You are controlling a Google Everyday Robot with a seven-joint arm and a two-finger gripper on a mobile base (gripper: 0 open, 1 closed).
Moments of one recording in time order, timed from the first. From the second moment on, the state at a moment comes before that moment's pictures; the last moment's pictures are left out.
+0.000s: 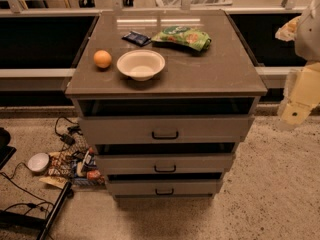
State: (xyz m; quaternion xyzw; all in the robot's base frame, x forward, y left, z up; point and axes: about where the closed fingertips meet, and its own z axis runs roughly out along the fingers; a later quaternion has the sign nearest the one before) arm 0.438 -0.214 0.984 -0.60 0.78 -0.04 0.17
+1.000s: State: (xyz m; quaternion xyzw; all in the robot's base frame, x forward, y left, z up) arm 0.434 -0.224 0.923 -0.60 0.78 -0.04 0.18
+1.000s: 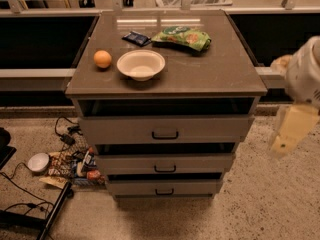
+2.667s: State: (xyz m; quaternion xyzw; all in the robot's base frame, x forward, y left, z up) arm 0.439 -0.242 0.681 -0.58 0.80 -0.04 0.16
